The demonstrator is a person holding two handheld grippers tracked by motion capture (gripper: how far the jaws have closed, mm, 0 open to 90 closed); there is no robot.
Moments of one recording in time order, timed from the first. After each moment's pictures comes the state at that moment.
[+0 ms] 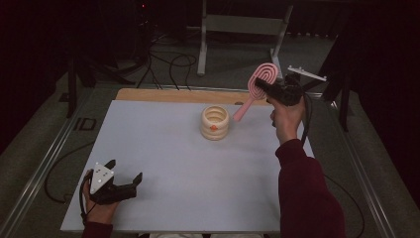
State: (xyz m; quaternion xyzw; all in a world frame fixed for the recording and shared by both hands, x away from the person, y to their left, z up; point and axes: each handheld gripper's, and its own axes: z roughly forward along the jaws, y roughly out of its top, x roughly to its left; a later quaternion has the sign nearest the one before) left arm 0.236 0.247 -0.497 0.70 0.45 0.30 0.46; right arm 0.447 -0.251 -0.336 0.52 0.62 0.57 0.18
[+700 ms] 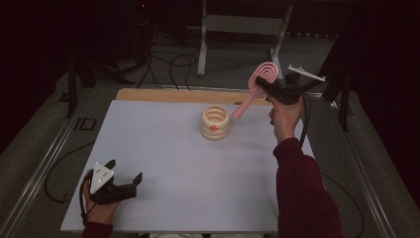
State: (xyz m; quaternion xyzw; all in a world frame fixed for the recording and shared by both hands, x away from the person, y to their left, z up) left arm 0.236 0.246 -0.497 0.70 0.46 0.30 0.46; right arm 0.454 -0.252 -0.341 0.53 0.60 0.57 0.18
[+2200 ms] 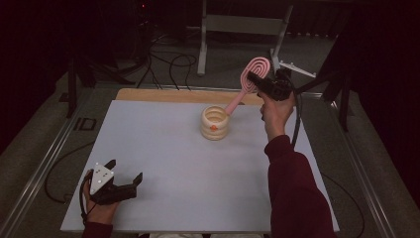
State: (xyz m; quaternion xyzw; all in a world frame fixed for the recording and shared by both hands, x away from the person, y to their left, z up) left arm 0.236 0.246 -0.497 0.70 0.45 0.30 0.46; right arm 0.461 -0.226 -0.335 0.52 0.60 0.58 0.18
